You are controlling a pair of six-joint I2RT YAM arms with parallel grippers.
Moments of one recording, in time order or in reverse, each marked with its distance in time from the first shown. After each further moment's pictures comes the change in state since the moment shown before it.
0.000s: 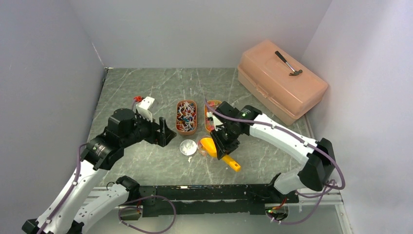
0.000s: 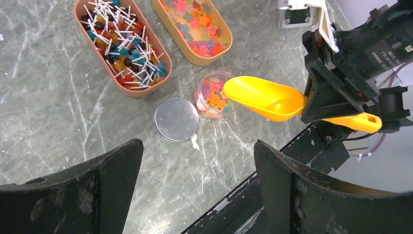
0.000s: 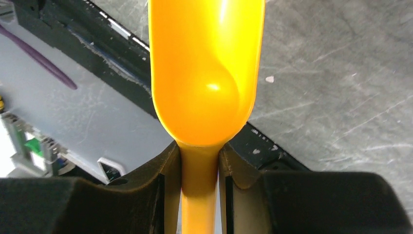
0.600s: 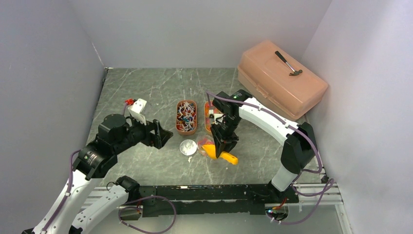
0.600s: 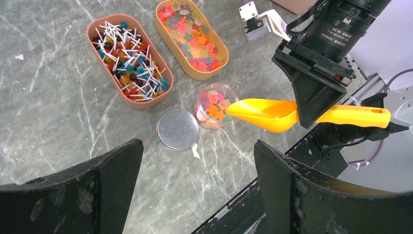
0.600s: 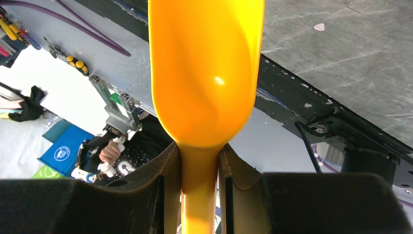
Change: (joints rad) left arm 0.000 -0.078 0.000 0.009 -0.017 0.000; right arm -0.118 0.216 0.180 -0.252 -0.249 0.028
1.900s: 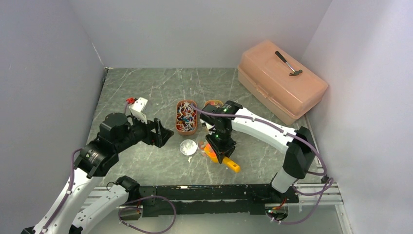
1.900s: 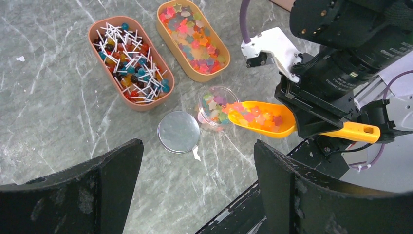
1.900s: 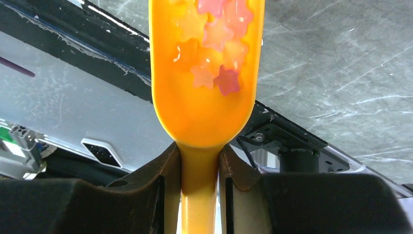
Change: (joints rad) left arm 0.000 0.020 0.000 0.013 -0.005 0.000; right arm 0.215 -0.039 -0.027 0.042 0.359 -0.002
